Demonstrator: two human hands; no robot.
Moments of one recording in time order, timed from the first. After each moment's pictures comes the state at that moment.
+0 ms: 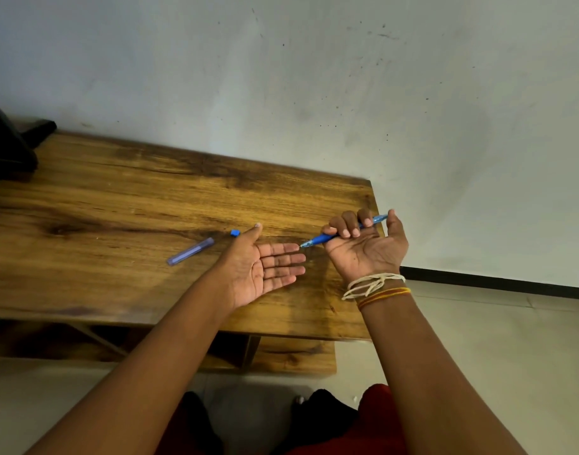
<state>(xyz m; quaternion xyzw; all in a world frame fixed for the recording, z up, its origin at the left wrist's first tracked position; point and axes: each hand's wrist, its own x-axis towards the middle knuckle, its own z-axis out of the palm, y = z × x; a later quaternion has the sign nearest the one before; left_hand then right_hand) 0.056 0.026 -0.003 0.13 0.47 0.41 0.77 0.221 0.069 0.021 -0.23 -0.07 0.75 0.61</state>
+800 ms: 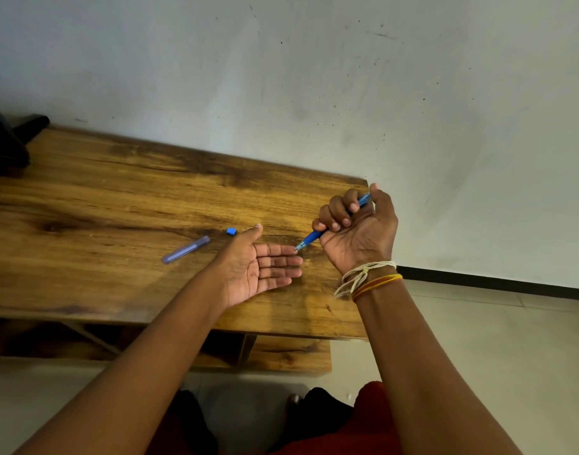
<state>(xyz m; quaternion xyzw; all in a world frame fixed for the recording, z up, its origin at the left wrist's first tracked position) 0.056 0.026 -0.008 0.17 0.47 0.39 0.77 0.211 0.071 0.041 -0.28 -0.23 0.73 0.58</state>
